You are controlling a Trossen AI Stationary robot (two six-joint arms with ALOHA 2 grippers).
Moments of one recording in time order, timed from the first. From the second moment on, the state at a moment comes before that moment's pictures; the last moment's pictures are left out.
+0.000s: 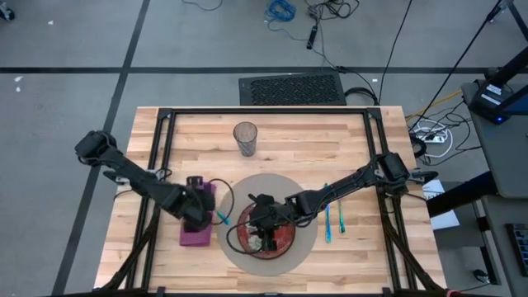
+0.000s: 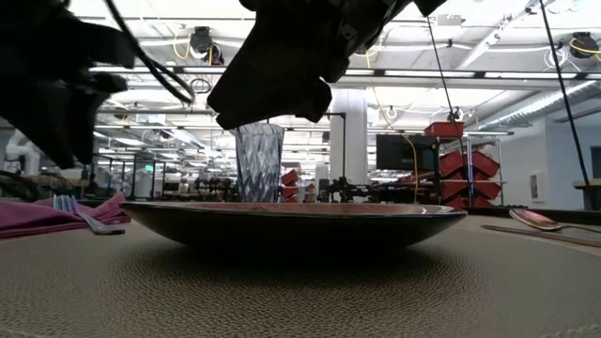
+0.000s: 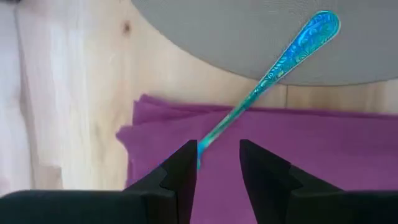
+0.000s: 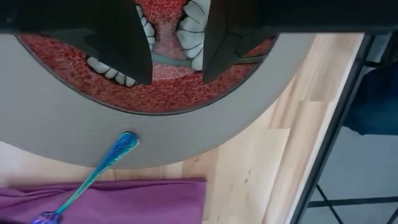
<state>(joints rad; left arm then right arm) -0.51 1.34 0.81 -0.95 -0.32 -0.49 0.32 2.00 1.40 -0.13 0.05 0.28</state>
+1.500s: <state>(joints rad) -0.30 1.58 0.81 -0.79 -0.07 0.06 0.61 2.00 1.40 -0.21 0.24 0.42</state>
